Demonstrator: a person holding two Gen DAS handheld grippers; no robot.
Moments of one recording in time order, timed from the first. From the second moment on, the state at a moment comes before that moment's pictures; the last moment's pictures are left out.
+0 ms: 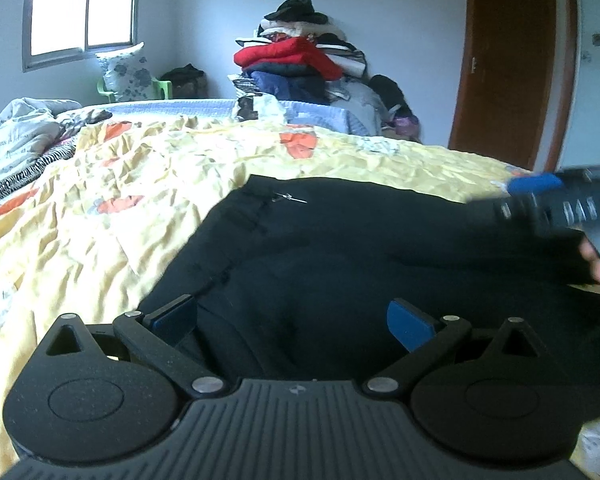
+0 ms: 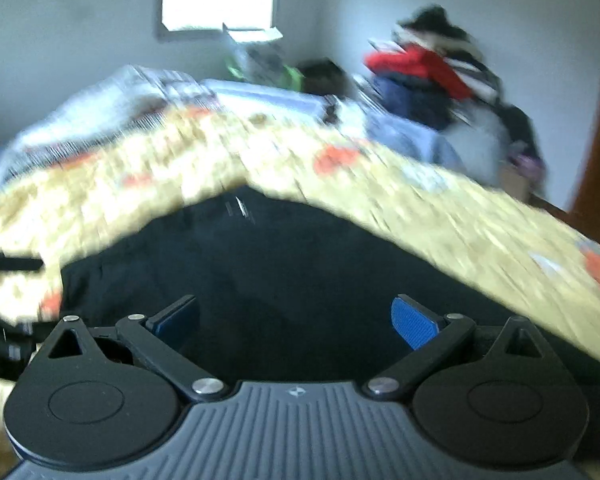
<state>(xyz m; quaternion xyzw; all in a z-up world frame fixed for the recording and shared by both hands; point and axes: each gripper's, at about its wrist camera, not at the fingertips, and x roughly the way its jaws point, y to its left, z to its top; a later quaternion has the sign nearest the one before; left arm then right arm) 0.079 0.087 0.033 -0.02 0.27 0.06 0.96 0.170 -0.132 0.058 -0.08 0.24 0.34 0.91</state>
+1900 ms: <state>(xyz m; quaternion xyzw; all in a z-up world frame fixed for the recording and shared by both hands) 0.120 0.210 0.019 -0.31 0.33 0.05 0.89 0.100 -0.040 0.021 -0.34 0.16 0.49 0.78</state>
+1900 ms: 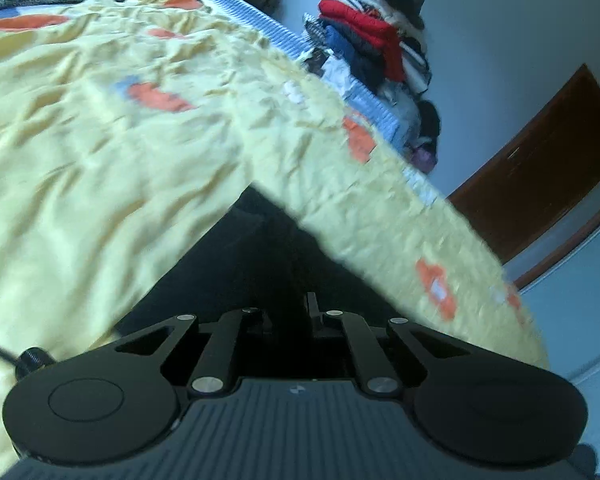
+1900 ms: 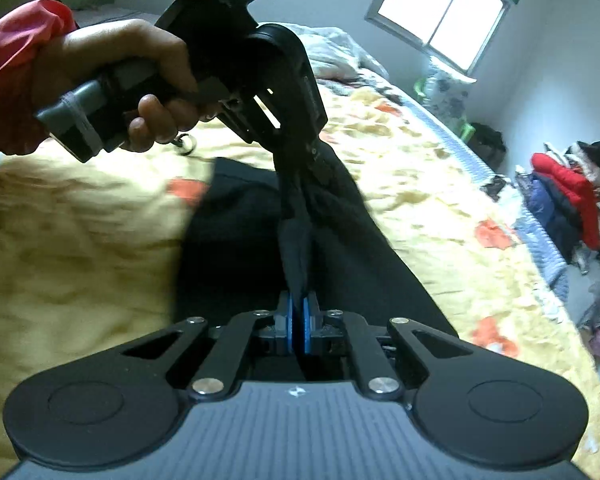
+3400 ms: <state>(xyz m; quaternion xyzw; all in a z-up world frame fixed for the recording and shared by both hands) 0.108 -0.126 -0.011 0.24 0.26 -0.23 0.91 0.315 -0.533 -0.023 0.40 0.24 -0.06 0.88</state>
